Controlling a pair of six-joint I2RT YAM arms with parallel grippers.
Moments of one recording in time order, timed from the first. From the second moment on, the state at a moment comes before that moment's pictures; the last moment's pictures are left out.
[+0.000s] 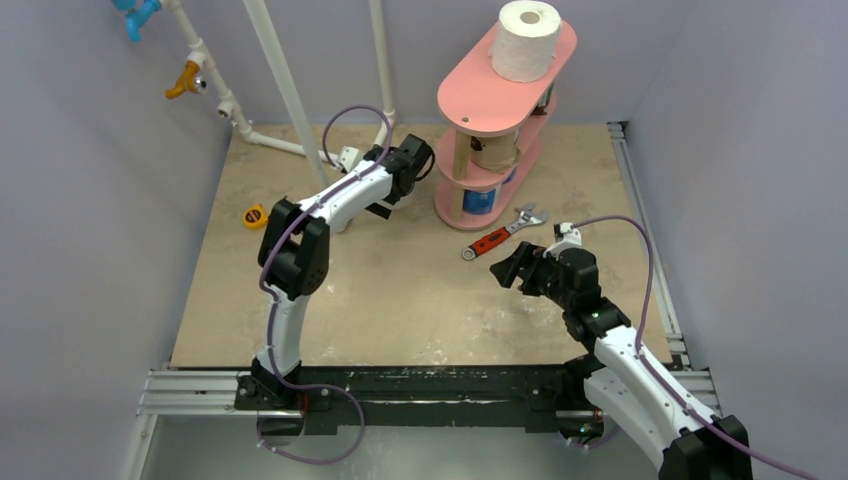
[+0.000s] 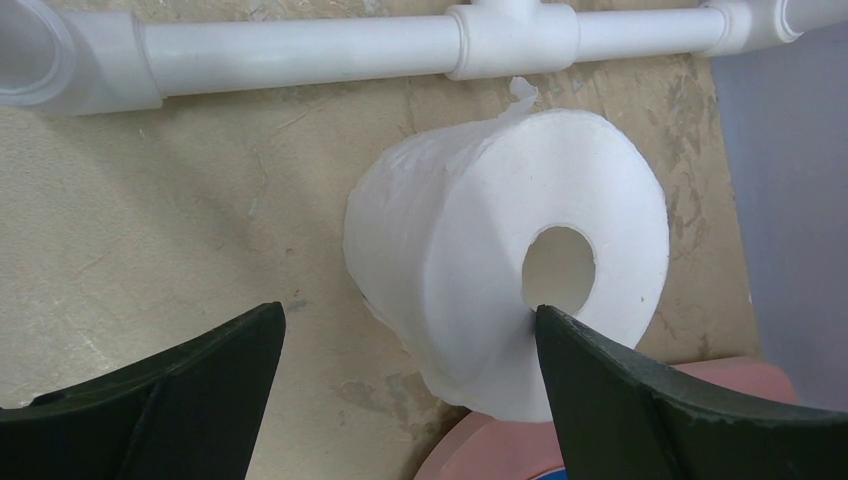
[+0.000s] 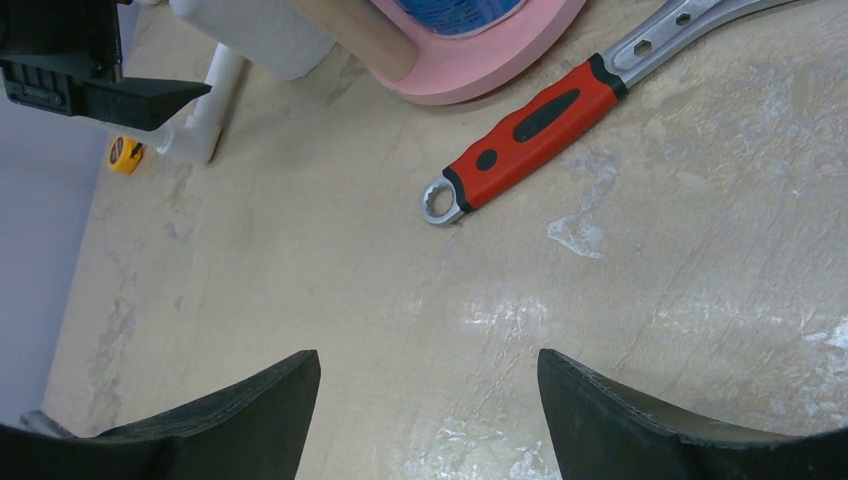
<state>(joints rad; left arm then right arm) -0.57 2.12 1.82 -0.90 -0.71 -1.73 0.34 0.73 0.34 -0.08 -0.15 0.62</state>
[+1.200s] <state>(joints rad) -0.53 2.18 1.88 -0.91 -0.68 -1.72 0.34 0.73 0.34 -0.07 -0.15 0.62</state>
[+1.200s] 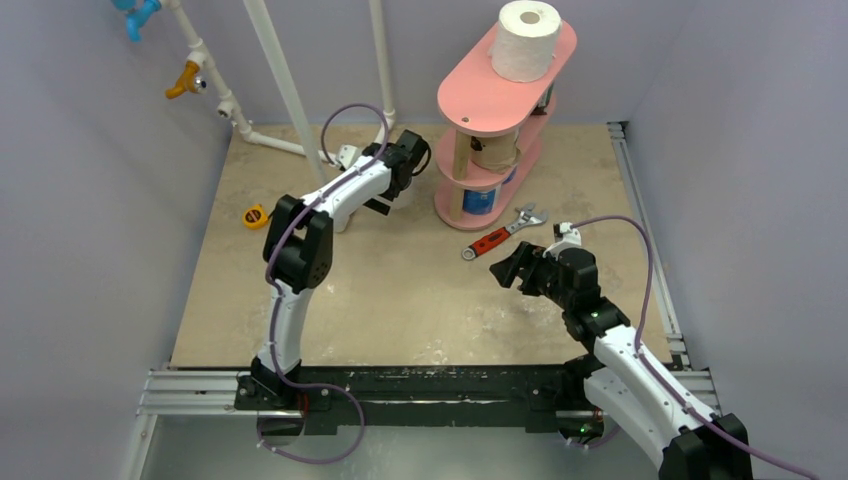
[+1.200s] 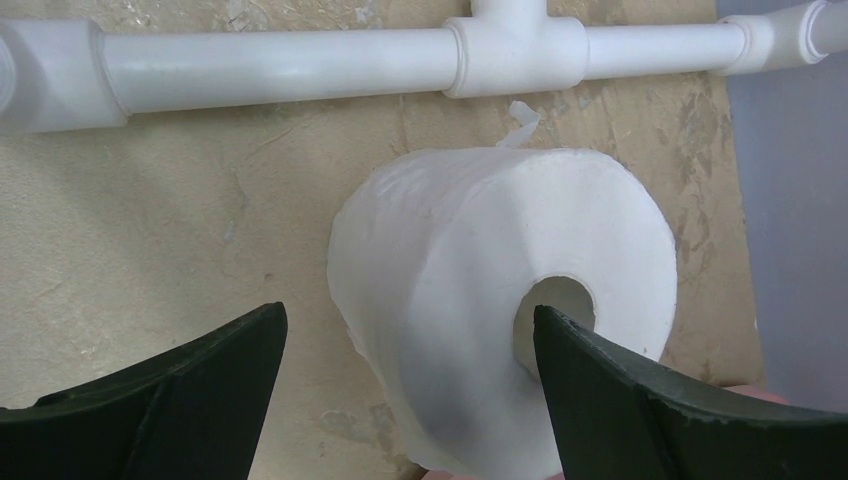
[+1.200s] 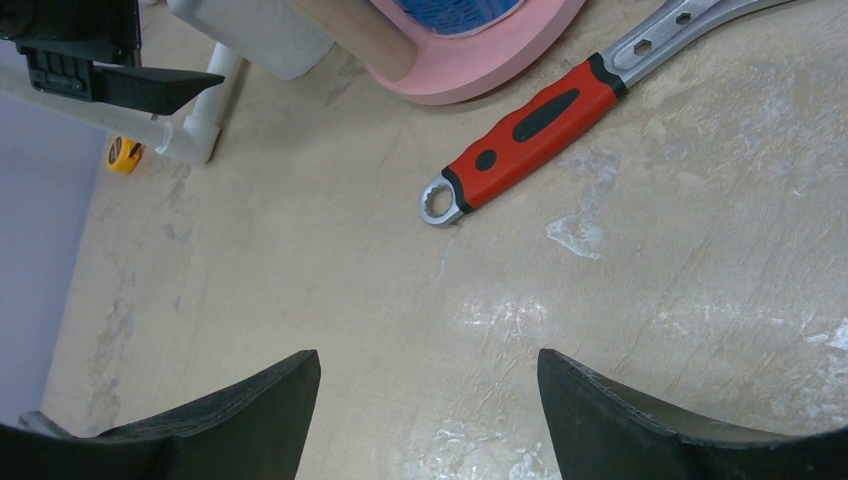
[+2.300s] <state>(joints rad) -0.52 2.11 1.75 -0.76 -0.63 -1.65 0.34 0.74 0.34 -0.06 -0.15 0.62</state>
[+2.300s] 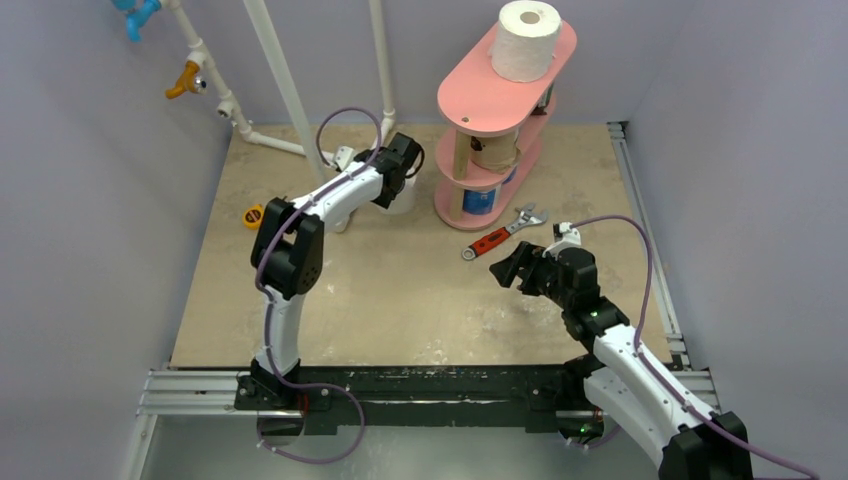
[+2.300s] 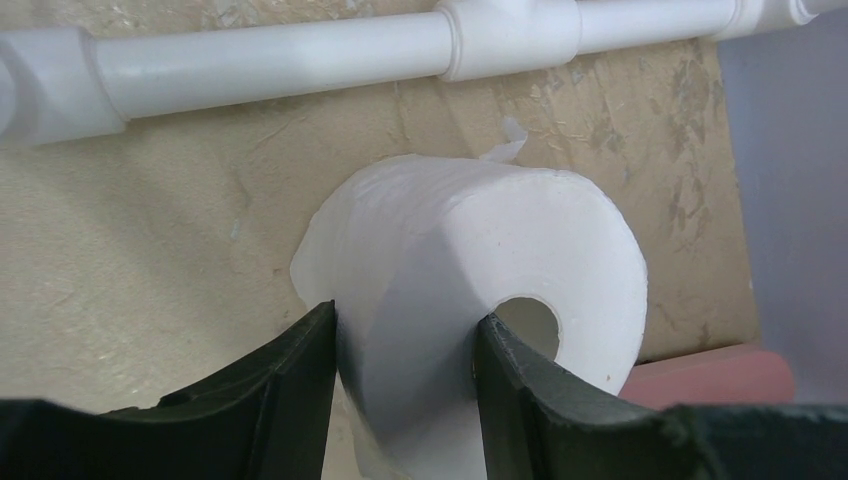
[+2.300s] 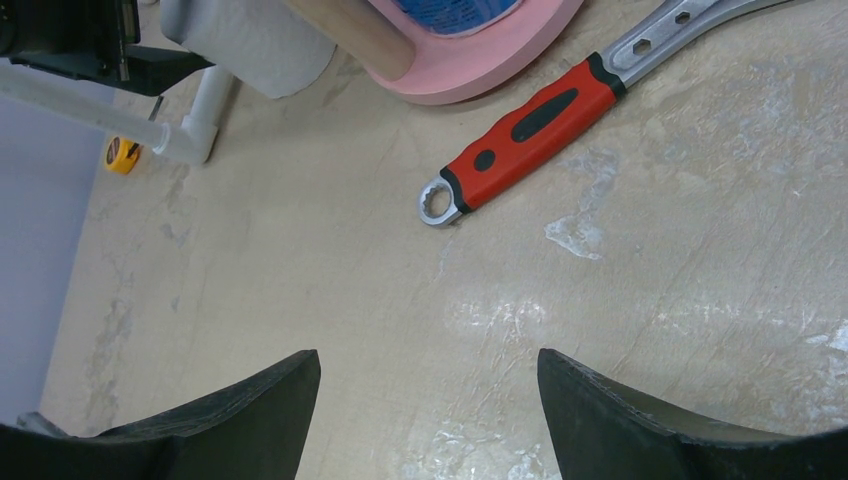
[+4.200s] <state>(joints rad) -0.81 1.32 0.85 -0.43 -0.09 -0.72 0.34 0.69 0.34 -0.06 -0.12 0.62</state>
